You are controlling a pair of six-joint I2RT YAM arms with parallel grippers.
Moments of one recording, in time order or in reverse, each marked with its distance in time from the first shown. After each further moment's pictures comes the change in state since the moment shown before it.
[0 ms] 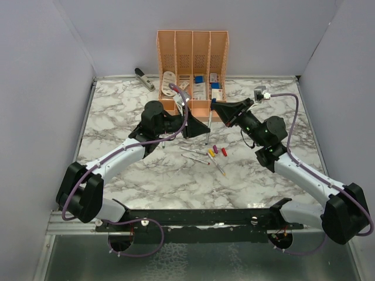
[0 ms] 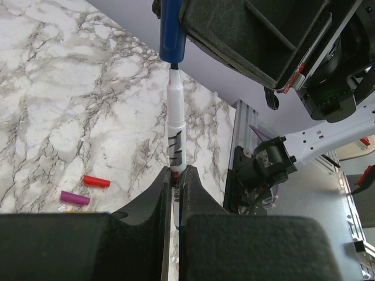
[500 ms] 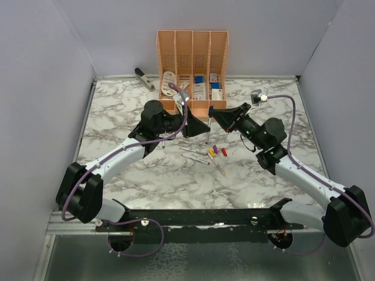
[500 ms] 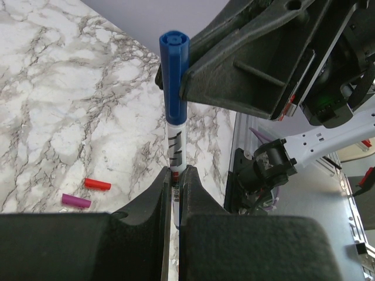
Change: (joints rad) left arm 0.000 -0.008 0.006 0.000 -0.009 0.000; right arm 0.000 -0.029 -0.032 -0.065 -0.071 0.051
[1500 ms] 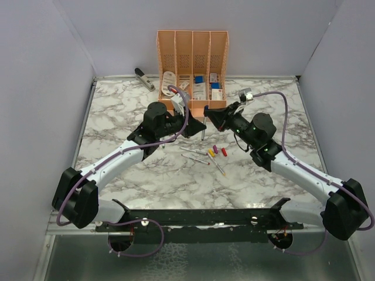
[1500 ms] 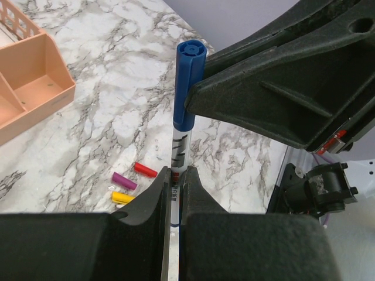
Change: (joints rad) left arm -0.028 -0.053 0.013 -0.188 -0.289 0.103; right arm 0.093 0.057 0.083 -0.167 0.143 -0.175
